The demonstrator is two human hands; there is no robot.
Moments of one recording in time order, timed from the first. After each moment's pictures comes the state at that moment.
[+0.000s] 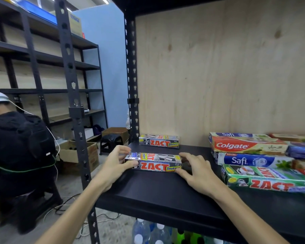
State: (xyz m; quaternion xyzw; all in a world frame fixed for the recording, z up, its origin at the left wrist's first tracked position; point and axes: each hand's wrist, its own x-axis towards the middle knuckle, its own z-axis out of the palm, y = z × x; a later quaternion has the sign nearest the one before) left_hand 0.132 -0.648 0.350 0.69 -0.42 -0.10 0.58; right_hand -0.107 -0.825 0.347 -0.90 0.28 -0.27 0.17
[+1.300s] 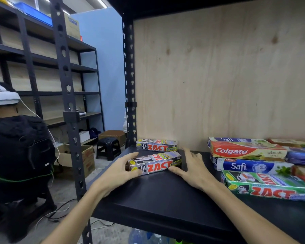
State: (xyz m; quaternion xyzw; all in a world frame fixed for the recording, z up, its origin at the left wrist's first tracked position) left_hand 0.122 -0.658 0.361 0.73 -0.50 -0.13 0.44; right_hand -0.083 -0.850 0.355 -0.90 0.28 -0.27 0.19
